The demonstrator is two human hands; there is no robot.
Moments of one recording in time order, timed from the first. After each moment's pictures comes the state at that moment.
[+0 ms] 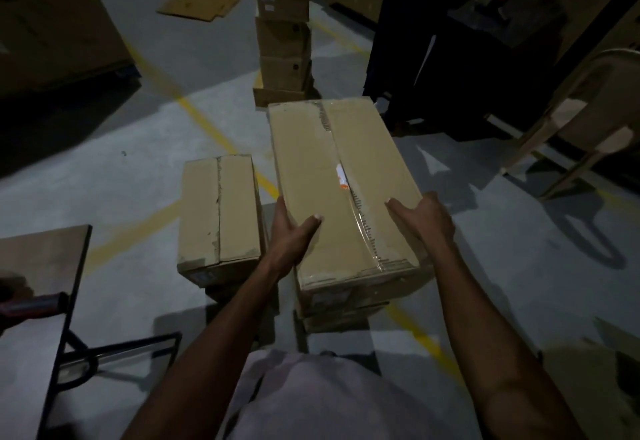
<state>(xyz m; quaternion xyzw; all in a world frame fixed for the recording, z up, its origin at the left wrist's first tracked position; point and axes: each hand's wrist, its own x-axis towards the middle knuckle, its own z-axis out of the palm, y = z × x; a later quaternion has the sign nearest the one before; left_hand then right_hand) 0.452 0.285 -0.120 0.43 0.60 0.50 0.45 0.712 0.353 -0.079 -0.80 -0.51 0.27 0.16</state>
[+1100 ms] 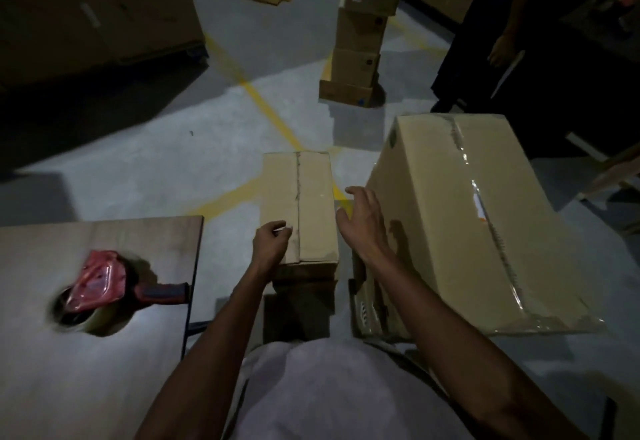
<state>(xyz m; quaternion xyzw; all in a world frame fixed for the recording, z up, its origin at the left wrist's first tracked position) 0.166 0.269 -0.167 0.27 0.77 0.39 0.43 0.347 0.334 -0.109 -0.61 -0.70 0.31 0.20</state>
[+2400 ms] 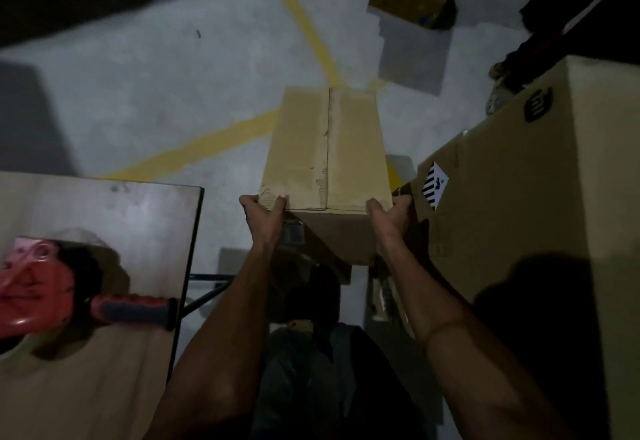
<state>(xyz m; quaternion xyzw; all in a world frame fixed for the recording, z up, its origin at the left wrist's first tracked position) 0.063 0.333 -0.372 0.10 0.80 0.46 0.37 0.269 0.429 -0.373 -0.76 -0.42 0.45 0.20</state>
